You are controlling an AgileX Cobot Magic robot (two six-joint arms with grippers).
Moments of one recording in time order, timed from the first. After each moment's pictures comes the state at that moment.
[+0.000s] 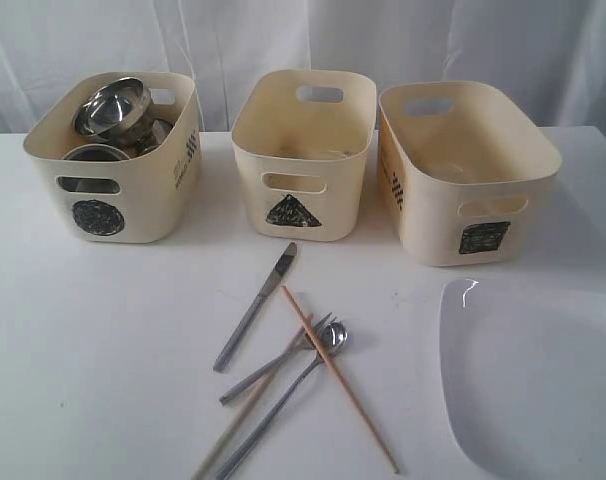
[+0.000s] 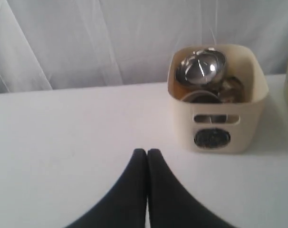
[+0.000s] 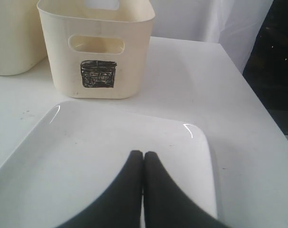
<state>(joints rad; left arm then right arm) 0.07 0.42 -0.51 -0.05 0.41 0.15 -0.08 0.00 0.00 -0.18 0.37 0.11</state>
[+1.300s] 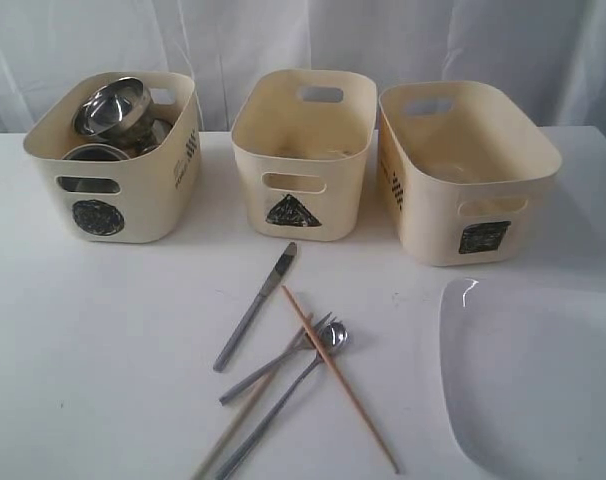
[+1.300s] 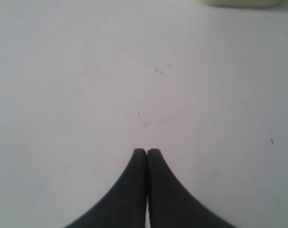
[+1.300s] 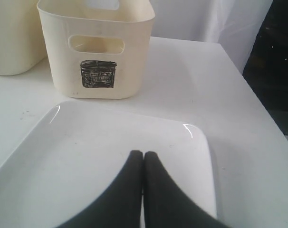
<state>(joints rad) 0.07 0.08 0.02 0.06 0.46 -0.02 -0.08 0.00 0.00 -0.18 0.37 0.11</state>
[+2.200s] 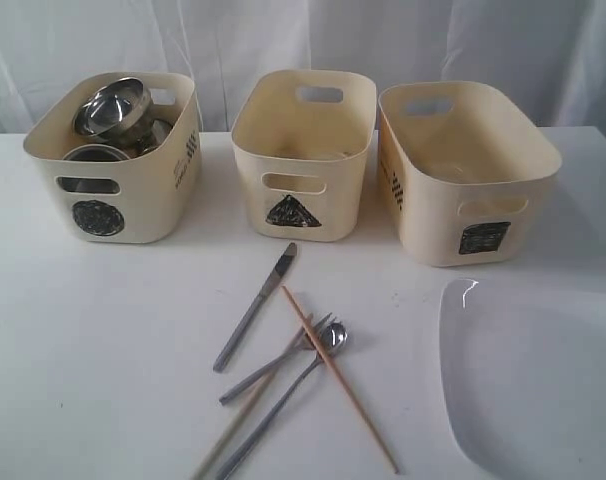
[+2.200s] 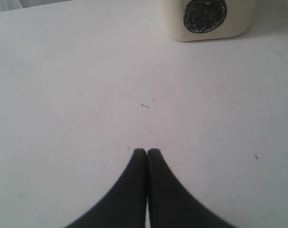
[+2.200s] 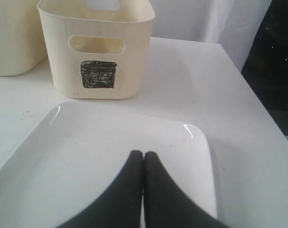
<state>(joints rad) 0.08 0.00 0.02 -0.12 0.43 0.26 -0.08 0.00 0.00 -0.18 0.36 0.11</state>
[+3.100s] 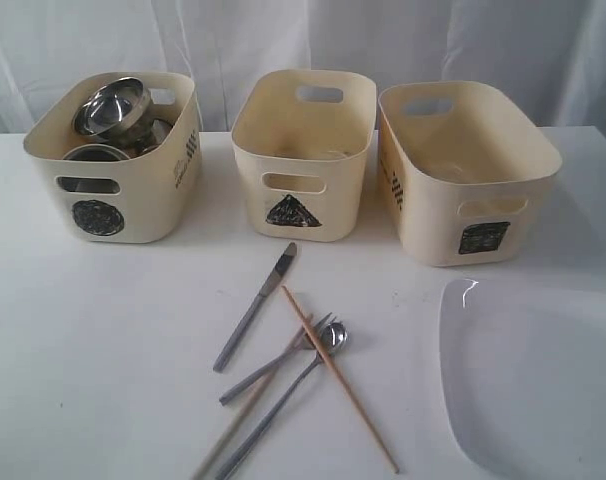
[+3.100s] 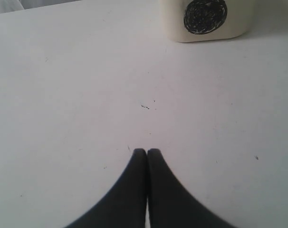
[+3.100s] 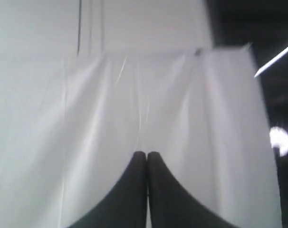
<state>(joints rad) 0.08 0.00 0.02 -0.12 0.43 0.26 -0.08 0.58 -0.69 -0.01 -0.28 -0.06</state>
